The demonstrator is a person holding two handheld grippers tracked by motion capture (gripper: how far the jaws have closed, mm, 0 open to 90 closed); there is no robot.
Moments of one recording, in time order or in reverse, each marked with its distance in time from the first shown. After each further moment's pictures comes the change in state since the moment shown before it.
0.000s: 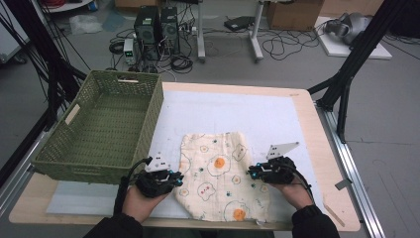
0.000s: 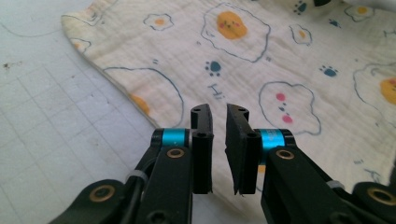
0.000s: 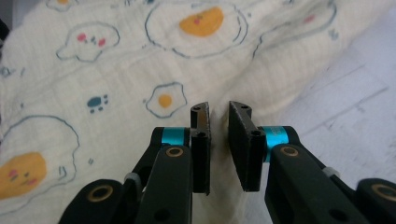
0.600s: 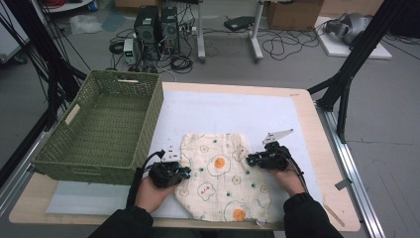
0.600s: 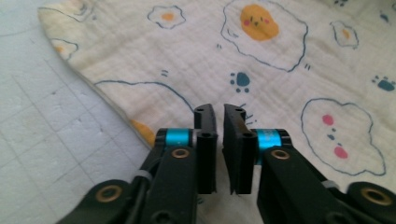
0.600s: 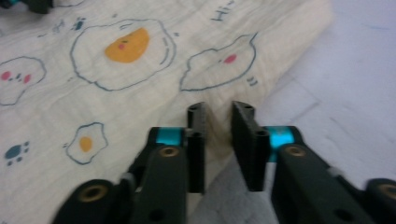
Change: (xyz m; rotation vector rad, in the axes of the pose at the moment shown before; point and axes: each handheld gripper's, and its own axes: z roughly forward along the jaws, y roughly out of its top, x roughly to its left) left arm 0.011 0.005 0.042 0.070 -0.003 0.012; right arm -0.039 0.012 0.023 0.031 -0.039 0.100
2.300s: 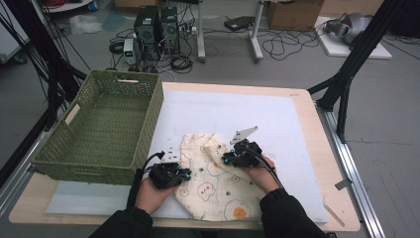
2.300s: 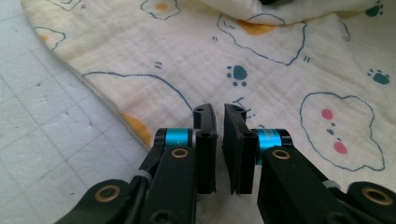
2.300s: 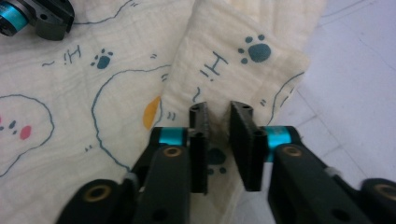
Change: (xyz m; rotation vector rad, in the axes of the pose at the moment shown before) left arm 0.002 -0.004 0.001 -0.020 -0.020 -0.019; right arm 0.046 0.052 0.053 0.076 -0.040 -0.152
